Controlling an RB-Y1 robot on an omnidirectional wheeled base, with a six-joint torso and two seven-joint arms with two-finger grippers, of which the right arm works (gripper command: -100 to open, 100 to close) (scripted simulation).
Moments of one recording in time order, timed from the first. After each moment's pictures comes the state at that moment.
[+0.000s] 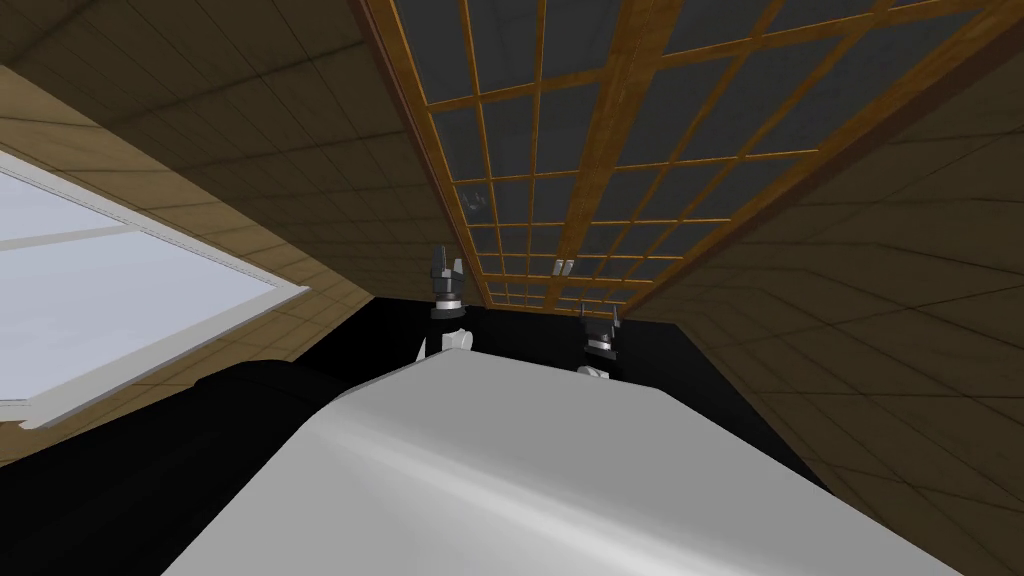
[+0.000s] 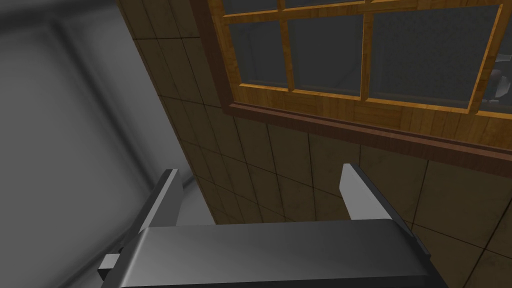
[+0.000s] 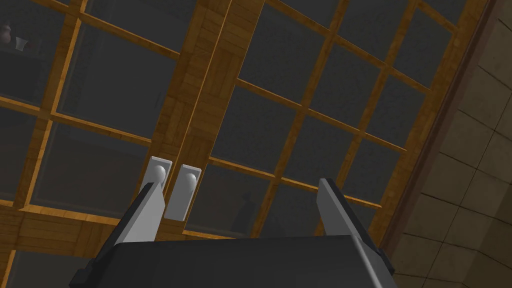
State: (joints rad) arm 0.36 -0.25 0.28 -1.59 -0.54 -0.79 -0.81
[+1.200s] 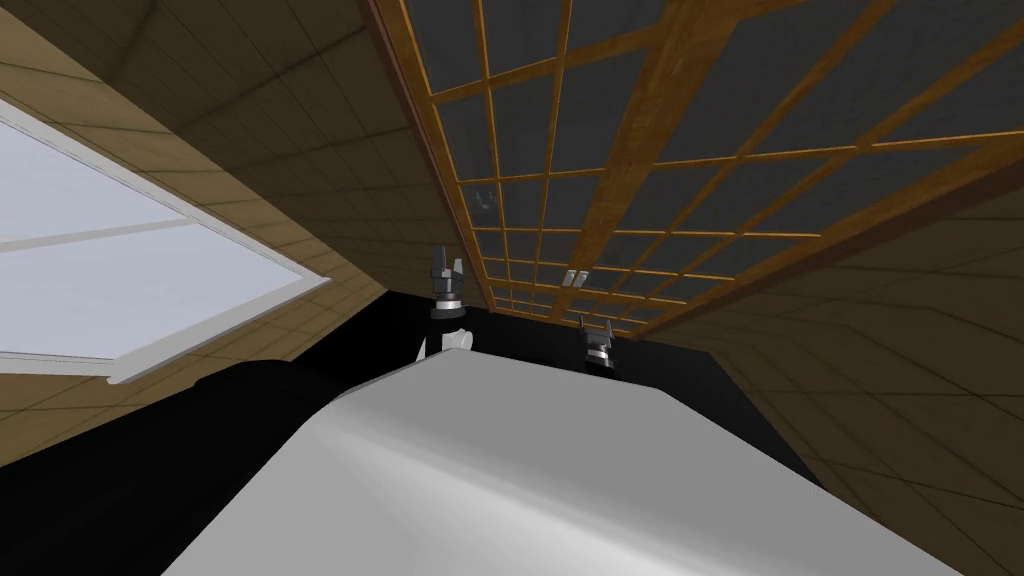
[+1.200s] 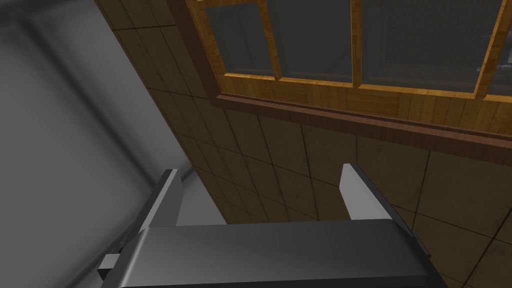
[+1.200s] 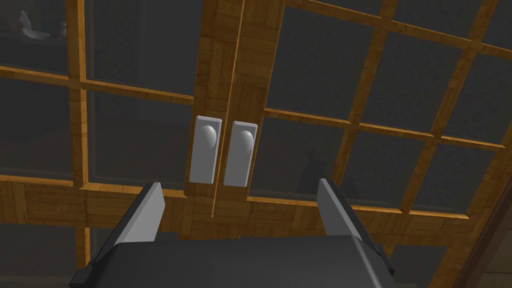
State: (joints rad) arm 0.31 -0.32 0.36 -1.34 -0.68 -0.86 -1.02
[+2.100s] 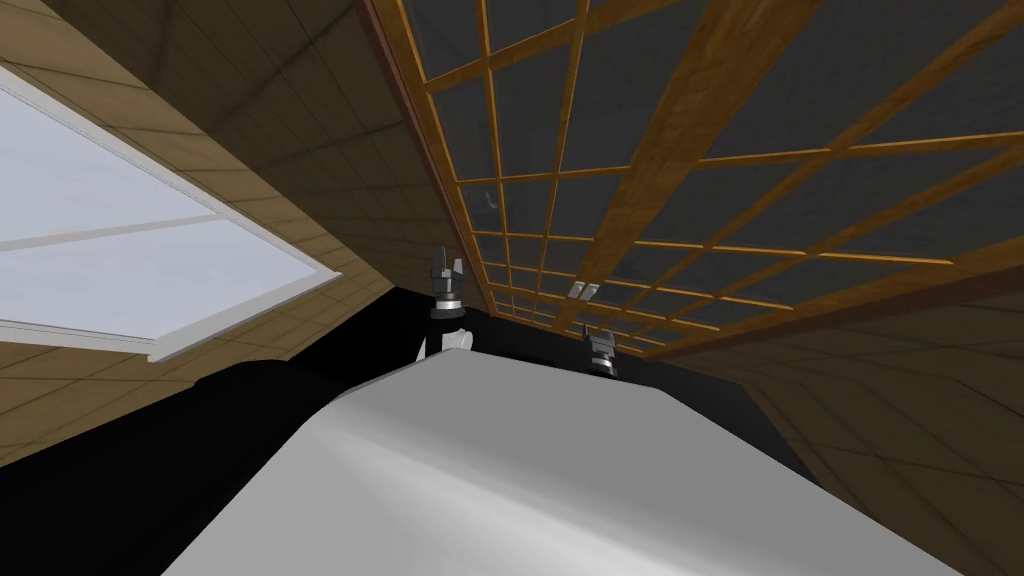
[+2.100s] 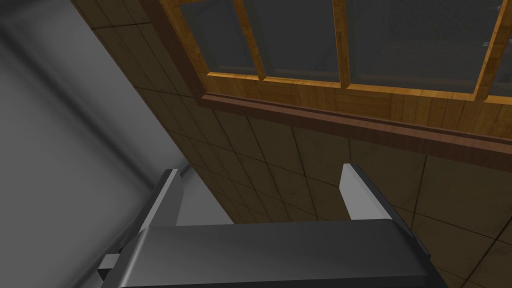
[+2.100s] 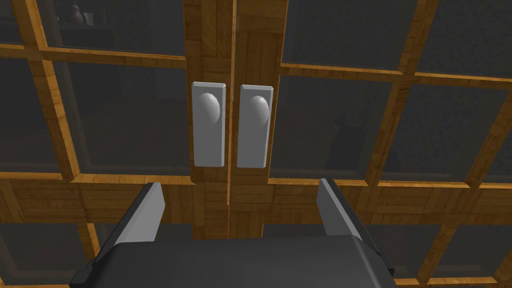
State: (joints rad) arm 0.27 -0.37 0.42 -1.15 -0.78 -0.91 -1.18
